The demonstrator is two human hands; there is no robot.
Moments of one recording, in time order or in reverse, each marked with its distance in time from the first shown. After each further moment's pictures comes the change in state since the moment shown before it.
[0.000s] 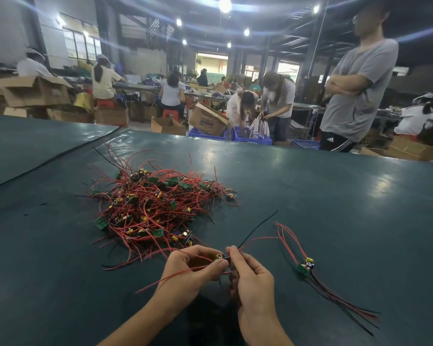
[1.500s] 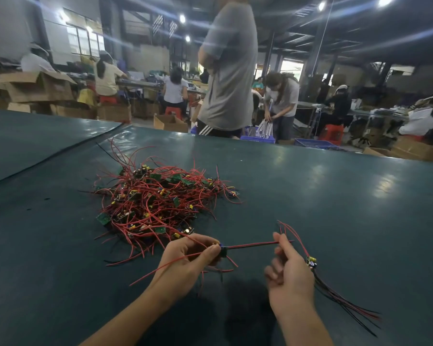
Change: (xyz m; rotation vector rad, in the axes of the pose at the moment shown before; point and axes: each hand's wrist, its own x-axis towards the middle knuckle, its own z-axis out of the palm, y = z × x) left_hand 0.005 0.008 -0.008 0.022 0.070 0.044; right_hand 0.021 -0.039 -0.032 0.347 0.178 0.047
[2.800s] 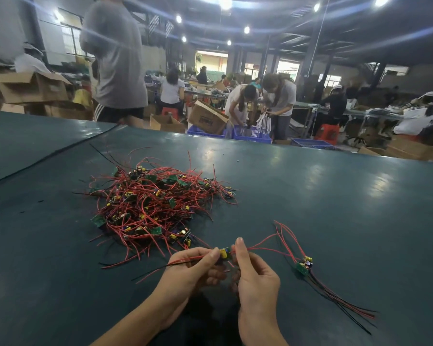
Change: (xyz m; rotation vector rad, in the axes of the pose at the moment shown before) left_hand -0.011 0.007 0.014 -0.339 -0.101 -0.328; right_hand -0.027 0.046 0.012 -0.302 -0.147 -0.168
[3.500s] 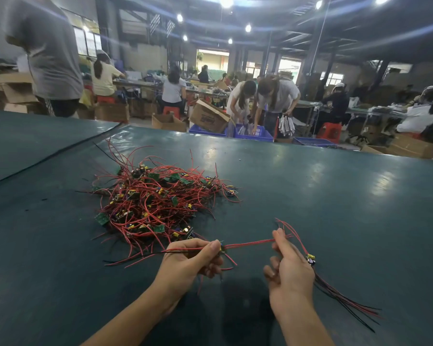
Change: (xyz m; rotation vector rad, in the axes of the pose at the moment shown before) left_hand 0.006 0.005 -0.008 0.140 0.058 0.176; right_hand 0.030 -0.035 -0.028 0.205 0.204 0.075
